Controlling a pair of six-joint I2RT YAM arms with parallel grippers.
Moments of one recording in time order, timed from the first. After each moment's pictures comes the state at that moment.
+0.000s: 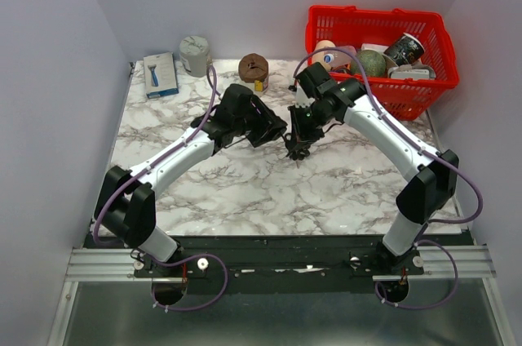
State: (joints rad) left arm -0.60 1.53 1.20 -0.30 0.21 -1.26; right arm 0.61 1.74 1.73 -1.12 -0.27 0.41
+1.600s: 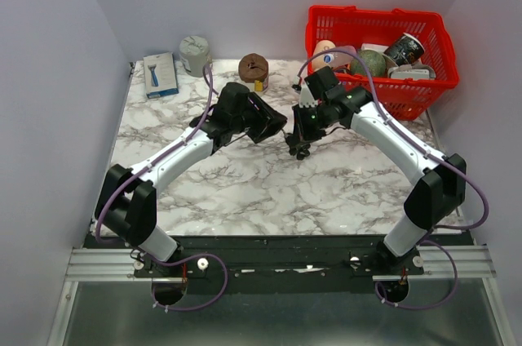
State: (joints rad) left arm -0.58 1.54 1.18 -0.21 0.23 -1.30; right arm 0.57 1.67 1.56 -0.92 -0.29 0.33
